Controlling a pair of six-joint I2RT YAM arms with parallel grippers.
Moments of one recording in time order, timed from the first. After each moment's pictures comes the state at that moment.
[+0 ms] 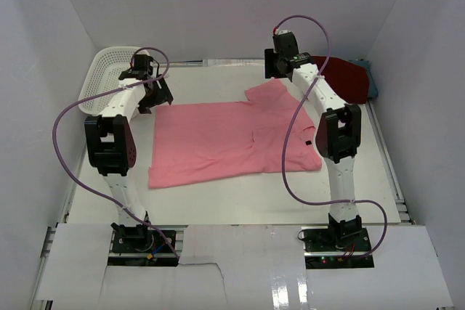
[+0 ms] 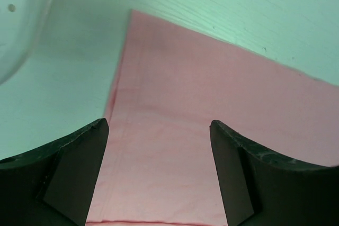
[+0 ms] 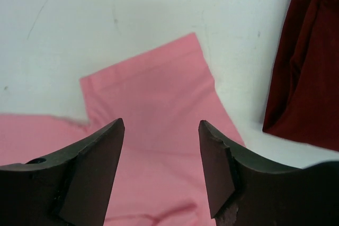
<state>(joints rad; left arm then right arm) -0.05 1.99 1.69 -0.74 -0.08 -0.42 0.37 2.20 2.11 -0.64 0.19 0.15</state>
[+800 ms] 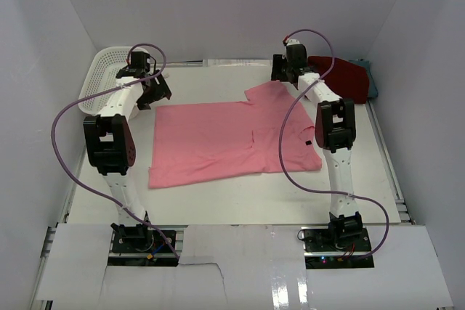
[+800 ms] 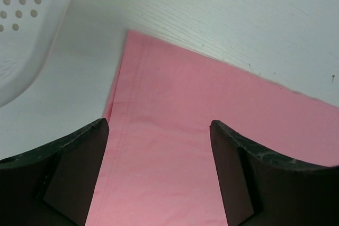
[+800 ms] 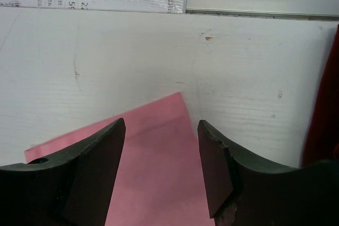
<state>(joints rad) -0.01 2.00 1.72 -0.72 -0.07 -0.45 0.23 2.48 2.14 -0.25 -0.02 0.15</state>
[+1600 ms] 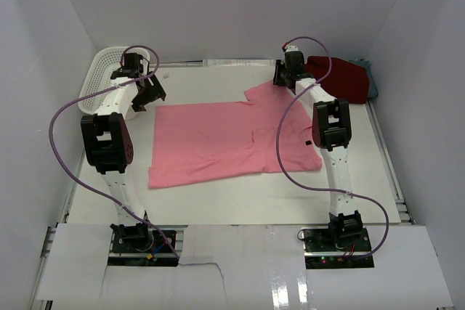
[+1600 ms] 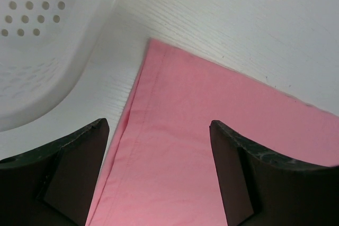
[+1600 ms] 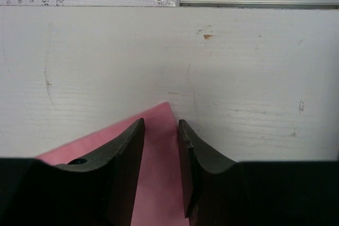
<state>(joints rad) 0.04 2.03 1.72 -0.71 -0.04 -0.45 0.23 2.58 2.15 -0.15 -0.02 0.18</state>
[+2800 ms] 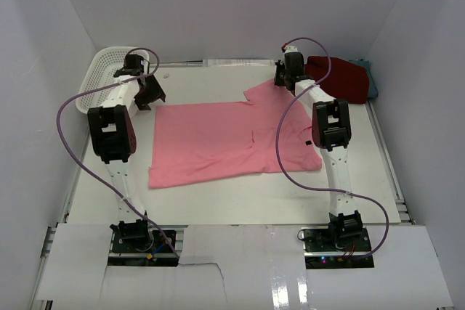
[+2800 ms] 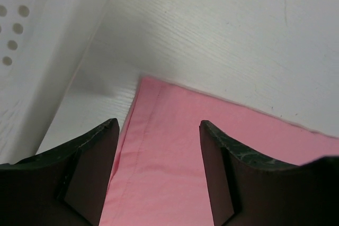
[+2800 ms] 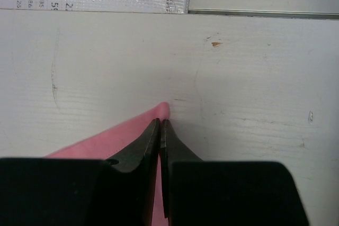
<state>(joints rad) 0.07 2.20 1.85 -0.71 0.03 -0.44 0.23 2.59 2.13 -0.09 -0.04 0.17</state>
